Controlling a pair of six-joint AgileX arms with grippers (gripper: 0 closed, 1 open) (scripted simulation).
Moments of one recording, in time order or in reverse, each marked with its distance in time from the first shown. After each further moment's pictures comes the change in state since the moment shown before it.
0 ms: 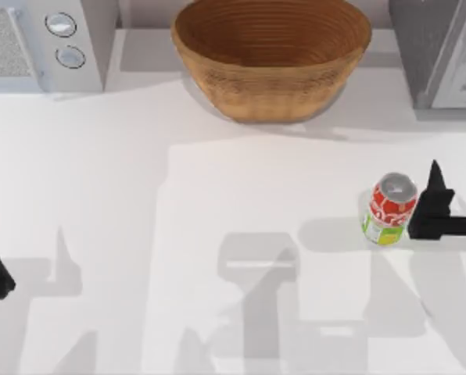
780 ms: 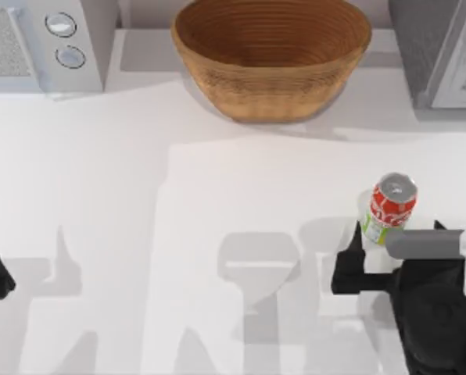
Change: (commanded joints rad) left arm 0.000 0.000 0.000 0.000 0.000 0.000; right arm 0.284 0.788 0.085 0.588 0.277 0.067
